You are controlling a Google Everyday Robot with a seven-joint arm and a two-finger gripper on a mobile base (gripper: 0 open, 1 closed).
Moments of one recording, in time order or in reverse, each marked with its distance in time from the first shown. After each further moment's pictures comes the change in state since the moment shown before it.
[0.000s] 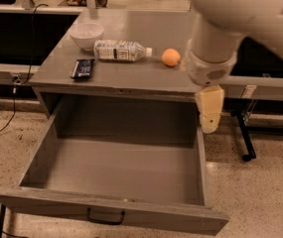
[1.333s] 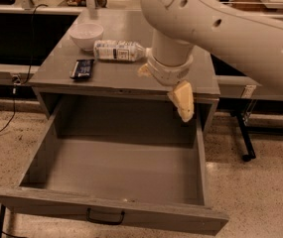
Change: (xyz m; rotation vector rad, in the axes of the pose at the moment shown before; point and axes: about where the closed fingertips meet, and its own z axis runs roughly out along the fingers) arm -0.072 -0.049 0.047 0.032 -0.033 -0.515
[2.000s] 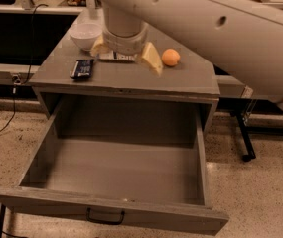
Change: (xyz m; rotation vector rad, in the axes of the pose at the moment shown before) arm -0.034 -0.108 -0.042 0.135 0.140 -0.554
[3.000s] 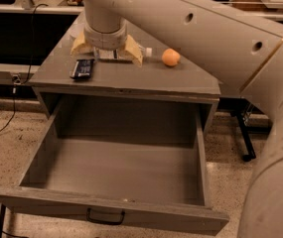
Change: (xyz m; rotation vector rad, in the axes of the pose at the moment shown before) arm 0.003 -0.062 0.017 0.096 -0.016 -0.273
